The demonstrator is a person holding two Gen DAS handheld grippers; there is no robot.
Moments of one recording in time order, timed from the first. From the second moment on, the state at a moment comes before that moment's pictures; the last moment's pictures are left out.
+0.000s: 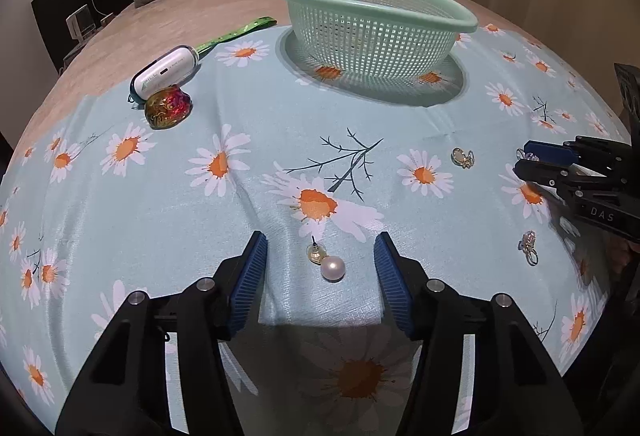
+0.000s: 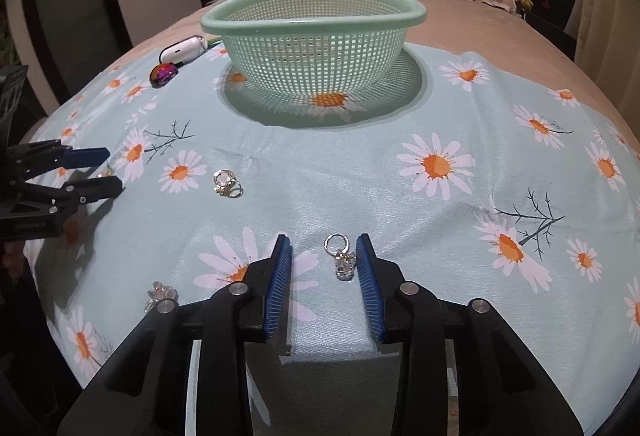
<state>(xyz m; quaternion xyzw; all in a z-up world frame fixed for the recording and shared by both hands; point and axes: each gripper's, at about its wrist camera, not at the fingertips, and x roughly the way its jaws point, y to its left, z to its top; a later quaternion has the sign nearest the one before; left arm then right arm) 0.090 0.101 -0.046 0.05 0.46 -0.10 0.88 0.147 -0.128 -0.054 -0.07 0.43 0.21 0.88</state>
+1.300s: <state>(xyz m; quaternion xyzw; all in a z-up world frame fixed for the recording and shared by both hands) 0.080 0.062 0.019 0.11 0.46 -0.16 0.87 0.118 -0.171 -0.014 -0.08 0.44 0.20 0.87</state>
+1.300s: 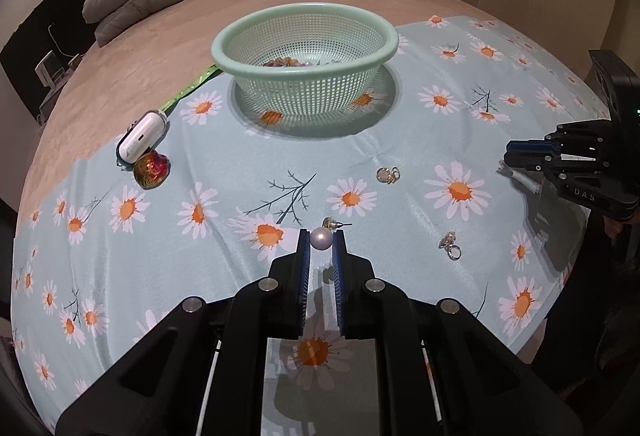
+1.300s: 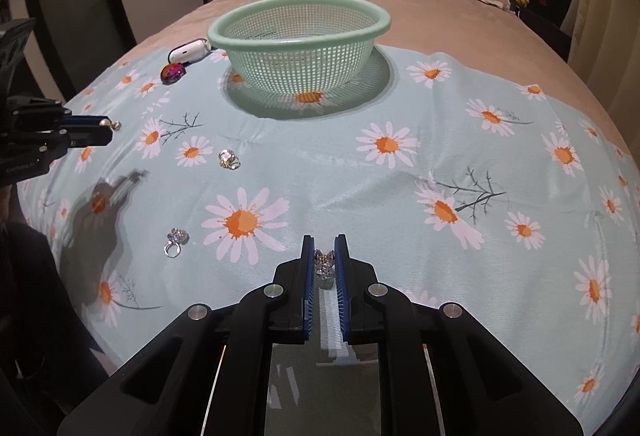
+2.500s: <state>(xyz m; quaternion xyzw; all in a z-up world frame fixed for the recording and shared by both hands) 0.265 0.030 0.026 0.15 0.44 -0.21 0.86 0.299 -0.090 0.038 -0.15 0.38 0.28 0.87</state>
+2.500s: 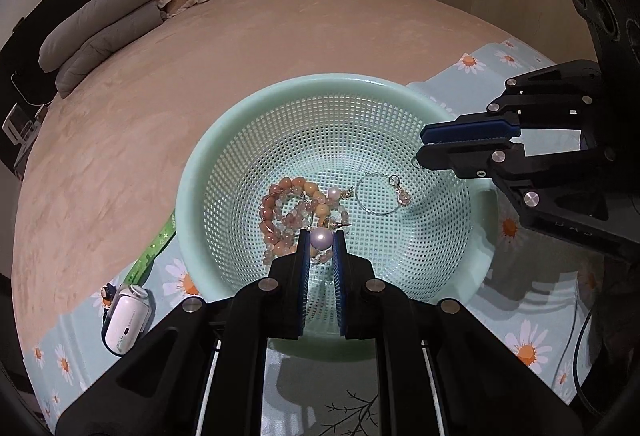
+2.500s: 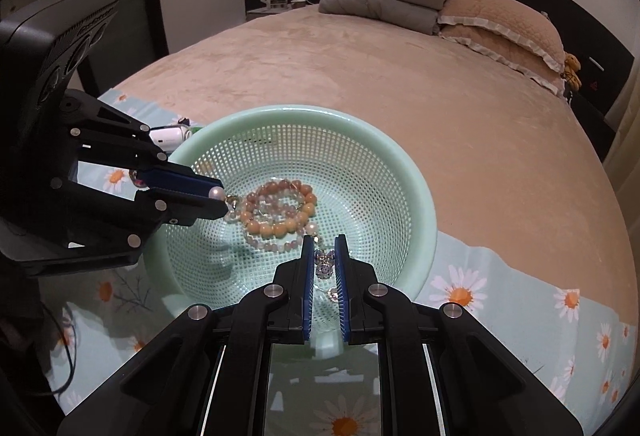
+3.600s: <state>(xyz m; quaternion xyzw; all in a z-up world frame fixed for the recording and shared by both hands) 0.127 0.045 0.015 0.09 0.44 -0.19 0.87 0.190 -0.132 0.026 -0.15 0.39 0.30 0.85</state>
